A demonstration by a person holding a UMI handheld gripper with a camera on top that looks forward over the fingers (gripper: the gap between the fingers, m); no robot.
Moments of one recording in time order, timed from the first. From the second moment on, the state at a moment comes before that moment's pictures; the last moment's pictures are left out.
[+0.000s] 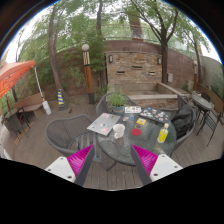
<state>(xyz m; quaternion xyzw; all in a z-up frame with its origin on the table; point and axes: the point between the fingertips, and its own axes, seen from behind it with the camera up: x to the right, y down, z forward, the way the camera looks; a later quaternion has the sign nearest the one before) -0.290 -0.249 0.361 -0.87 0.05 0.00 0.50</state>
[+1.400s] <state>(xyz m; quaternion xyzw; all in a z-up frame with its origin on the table) 0.101 0.076 0.073 -0.81 0.05 -0.08 0.58</state>
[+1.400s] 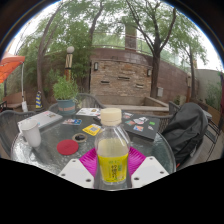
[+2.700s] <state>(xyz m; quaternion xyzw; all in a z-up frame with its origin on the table) -0.088 0.187 0.169 -0.75 -0.24 -0.36 0.51</state>
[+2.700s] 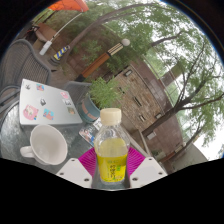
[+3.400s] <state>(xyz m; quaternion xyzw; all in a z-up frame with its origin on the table) -0.057 0.217 0.065 -0.78 0.00 0.03 0.62</state>
